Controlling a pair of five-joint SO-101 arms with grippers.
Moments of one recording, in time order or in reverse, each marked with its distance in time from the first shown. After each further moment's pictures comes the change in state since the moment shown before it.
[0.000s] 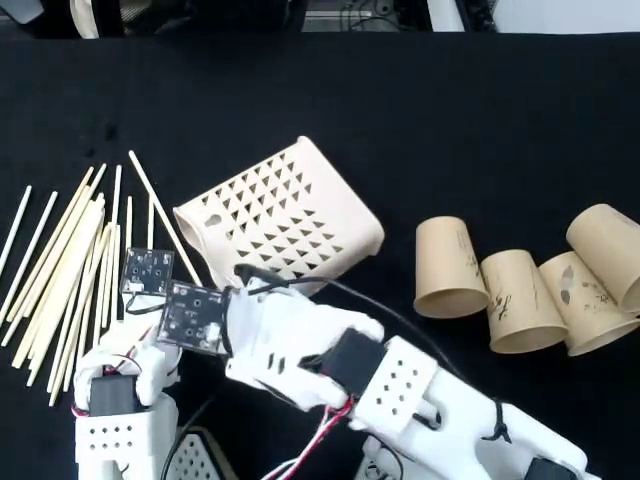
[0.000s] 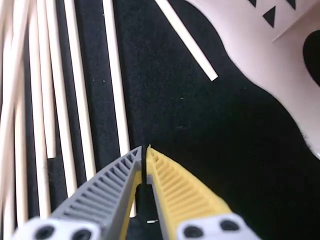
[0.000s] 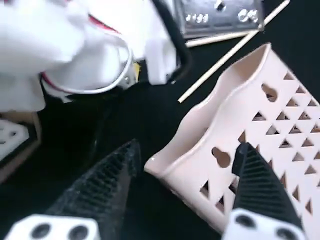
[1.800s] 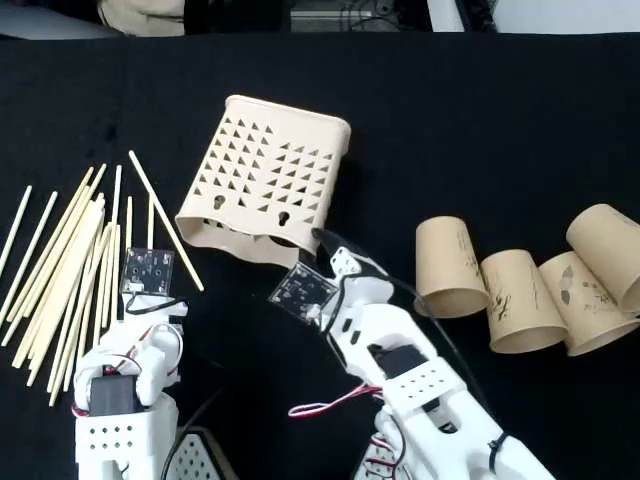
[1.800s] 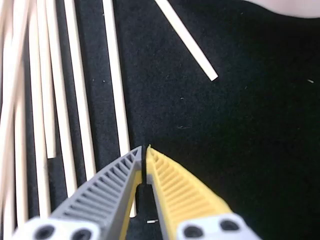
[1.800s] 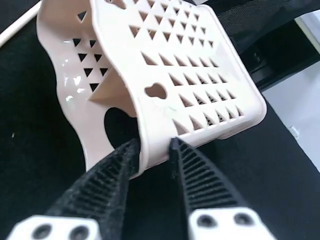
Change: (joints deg) left arm 0.0 0.0 0.0 0.0 0.0; right arm 31.7 -4.3 42.9 -64.6 16.9
